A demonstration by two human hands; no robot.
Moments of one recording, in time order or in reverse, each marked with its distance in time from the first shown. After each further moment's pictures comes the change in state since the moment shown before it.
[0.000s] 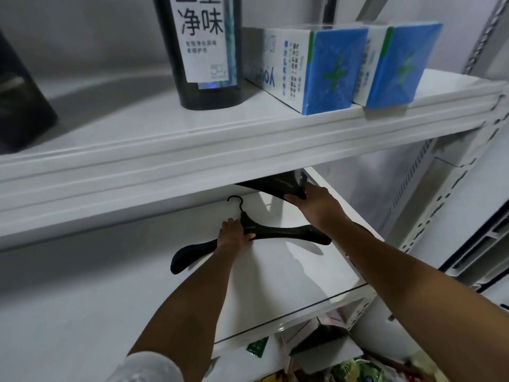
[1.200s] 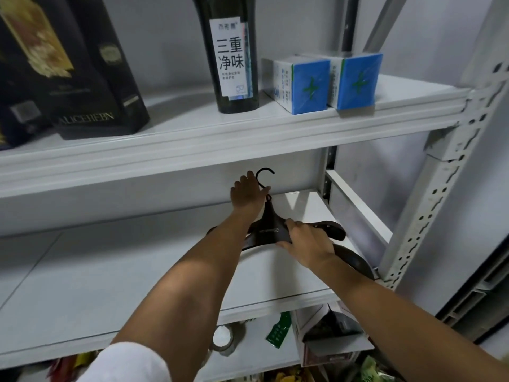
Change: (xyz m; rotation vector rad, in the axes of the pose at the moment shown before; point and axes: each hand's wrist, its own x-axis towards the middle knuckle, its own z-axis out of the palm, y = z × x) left_hand -0.083 0.029 -0.118 -0.188 0.412 -0.172; right_hand -0.104 -0.017 0.036 -0.412 -0.064 -0.453
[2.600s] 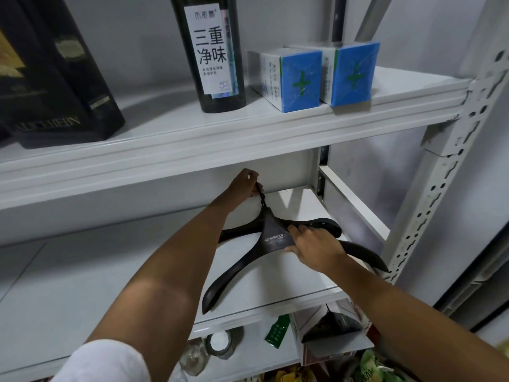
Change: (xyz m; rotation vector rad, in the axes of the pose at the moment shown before) left_hand 0.040 -0.006 0.005 -0.933 -0.365 0.006; right_hand 0.002 0.039 0.016 -0.212 0.011 -0.192
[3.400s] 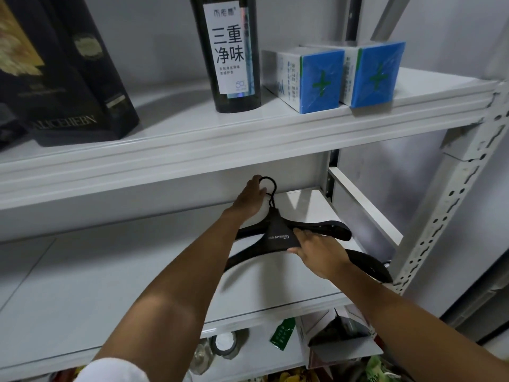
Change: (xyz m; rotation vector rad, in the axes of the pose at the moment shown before) left_hand -0.007 -0.021 0.001 0.611 0.040 0.064; right_hand 0.007 -0.005 0.018 0.072 -0.020 0.074
